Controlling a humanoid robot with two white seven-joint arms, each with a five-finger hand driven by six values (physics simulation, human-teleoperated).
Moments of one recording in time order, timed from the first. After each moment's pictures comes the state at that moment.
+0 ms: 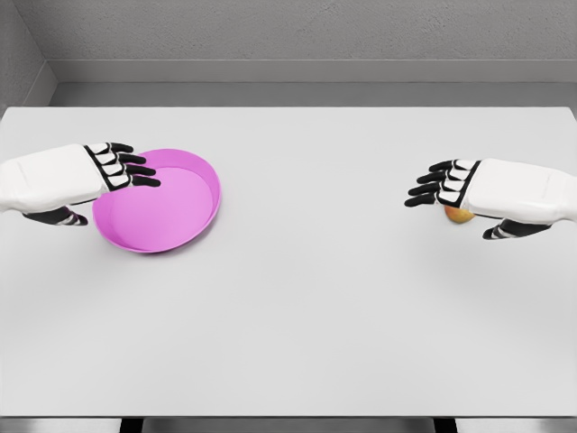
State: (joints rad) left arm -0.50 1.14 -0.57 -1.70 -0.40 -0.61 -0.27; right arm -0.64 -1.22 0.76 -1.77 0.21 -0.61 0.32
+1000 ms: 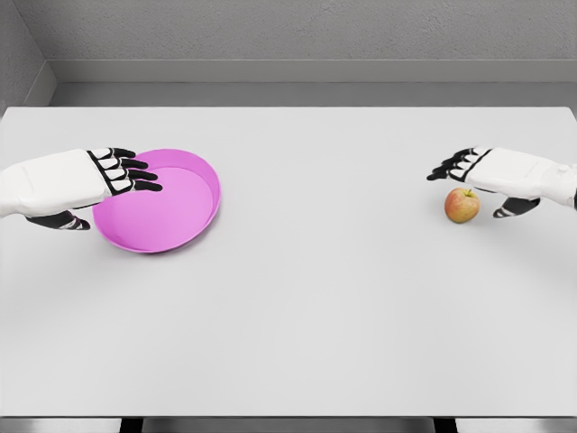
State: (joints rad) left arm -0.50 1.14 -0.59 -1.69 -0.40 -0.61 -0.27; right arm -0.68 -0.95 0.77 -1.31 0.45 -0.61 0.33
